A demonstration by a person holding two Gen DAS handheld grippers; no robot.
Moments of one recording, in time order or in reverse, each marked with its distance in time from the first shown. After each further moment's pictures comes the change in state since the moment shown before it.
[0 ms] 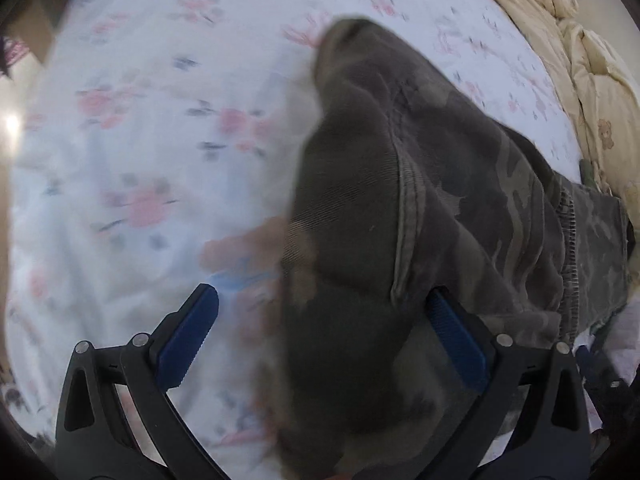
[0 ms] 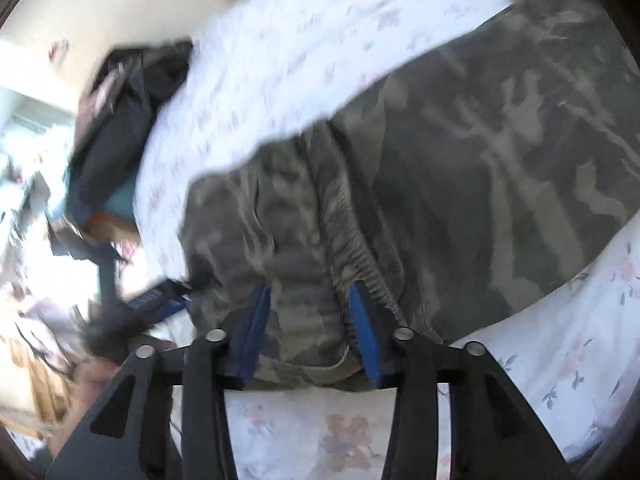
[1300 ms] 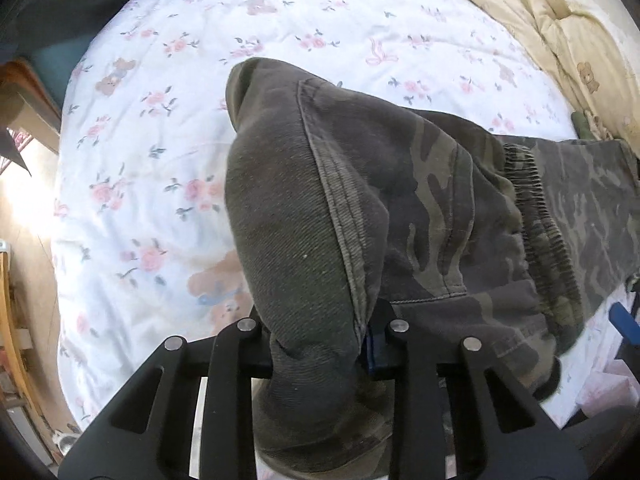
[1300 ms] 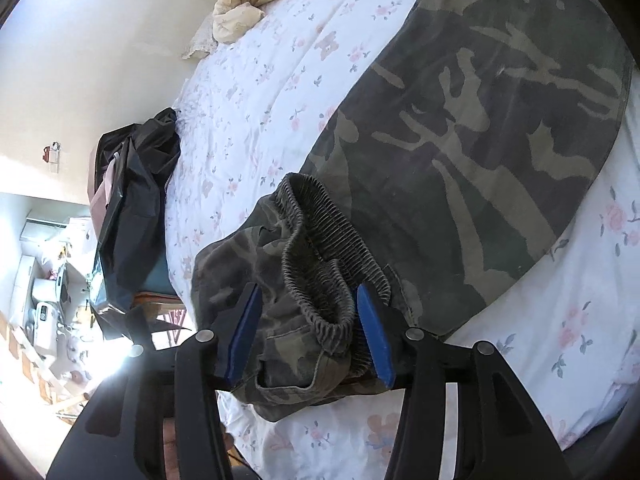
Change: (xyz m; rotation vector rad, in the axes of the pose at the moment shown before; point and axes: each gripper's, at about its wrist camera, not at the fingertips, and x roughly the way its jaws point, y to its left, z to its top) left arm -0.050 -0.084 -0.035 0.203 -0.129 0.162; right arm -0.028 -0.037 0.014 0.274 -0.062 0.113
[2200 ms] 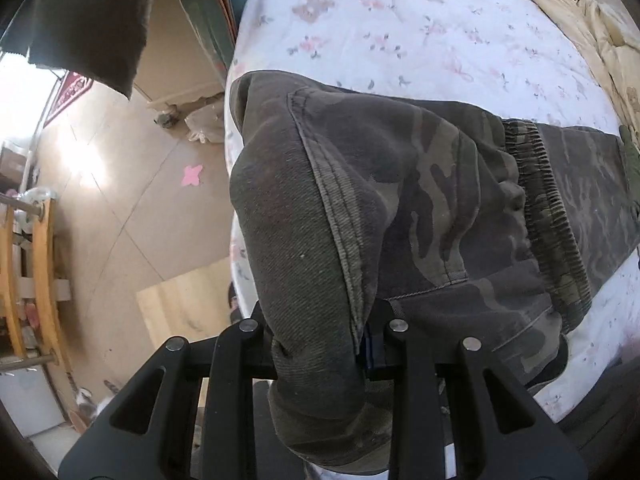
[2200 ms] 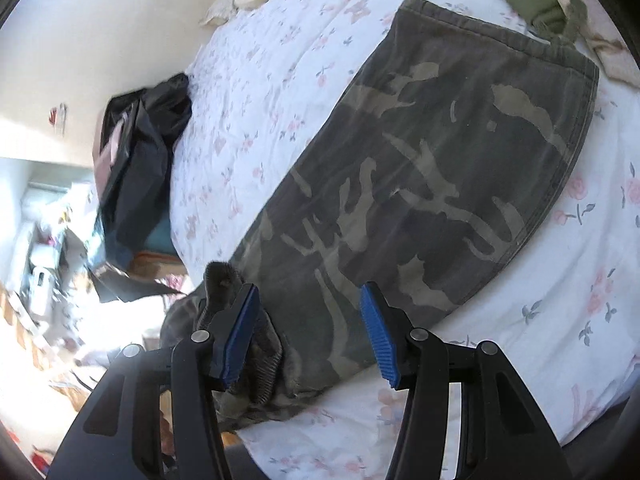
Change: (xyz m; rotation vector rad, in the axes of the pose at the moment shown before) left arm -0.082 0.196 -0.082 -0.116 0.096 0.141; right arm 0.019 0.021 -0.031 -0.098 0.094 -0.004
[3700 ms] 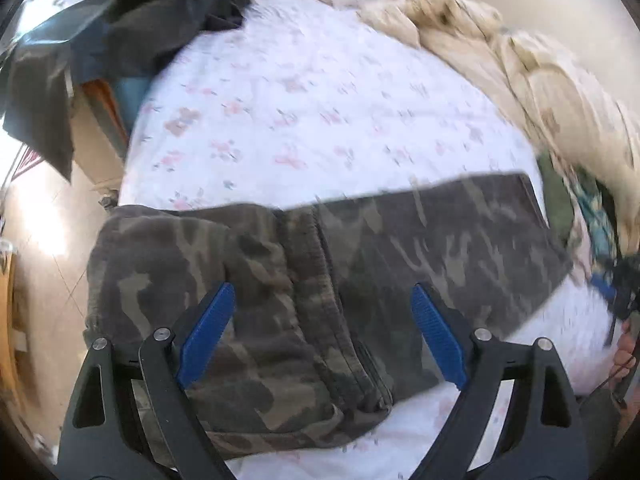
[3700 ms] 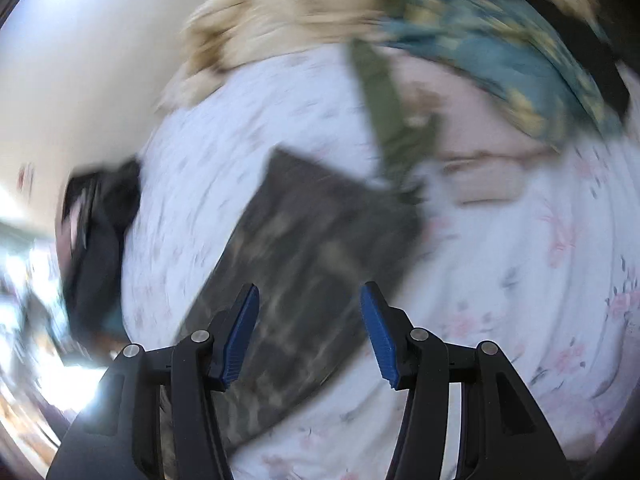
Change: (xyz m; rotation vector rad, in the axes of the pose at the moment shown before) left arm -0.068 -0.143 0.007 0.051 -0.342 -0.172; right arm -0.110 -0.120 0.065 0.127 -0.287 -0.145
